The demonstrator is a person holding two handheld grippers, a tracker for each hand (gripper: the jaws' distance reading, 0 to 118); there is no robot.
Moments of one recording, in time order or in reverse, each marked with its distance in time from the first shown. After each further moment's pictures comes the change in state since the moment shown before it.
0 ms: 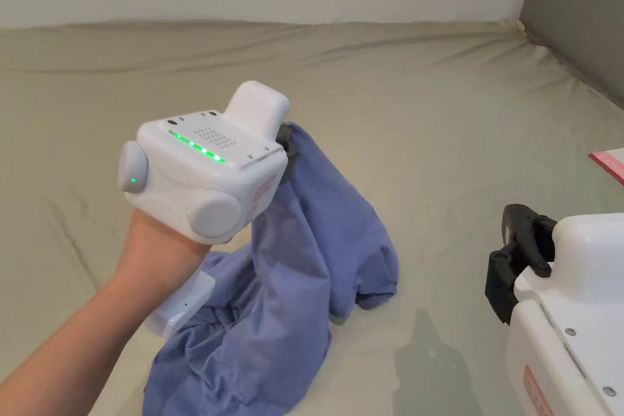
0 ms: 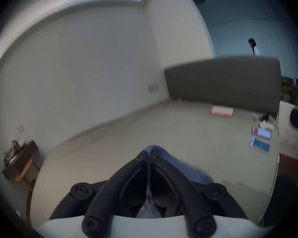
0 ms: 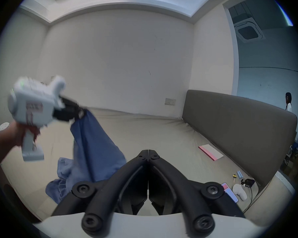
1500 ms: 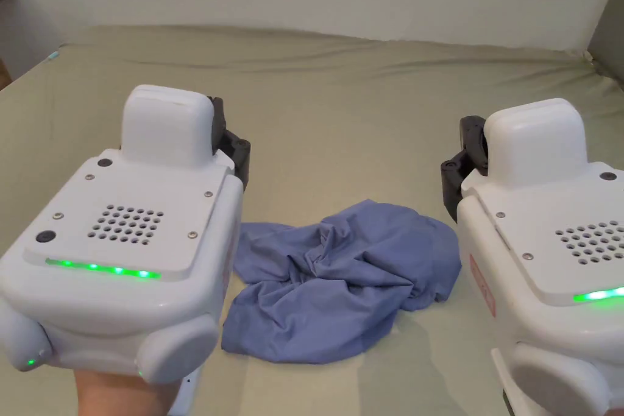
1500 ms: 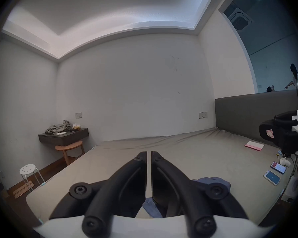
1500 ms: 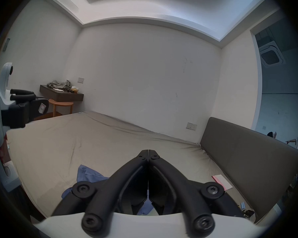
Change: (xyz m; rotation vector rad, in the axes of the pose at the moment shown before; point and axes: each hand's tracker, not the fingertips) left arm 0.026 -0.040 0.264 0.359 0.515 0.246; right arm -0.079 0.061 0.057 0.200 0.190 0.177
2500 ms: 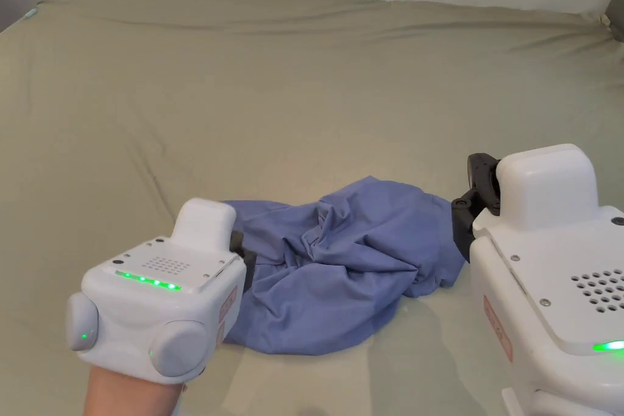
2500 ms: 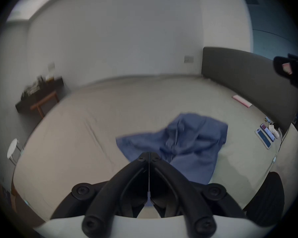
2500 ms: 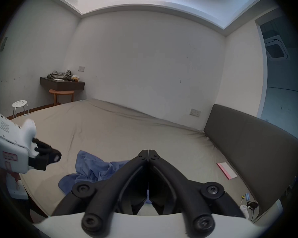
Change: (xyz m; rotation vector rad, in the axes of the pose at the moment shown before) left arm -0.004 -0.148 -0.085 -0.639 -0.193 0.035; right arm 0.006 -0.056 -0.039 -0.152 0.032 -0.011
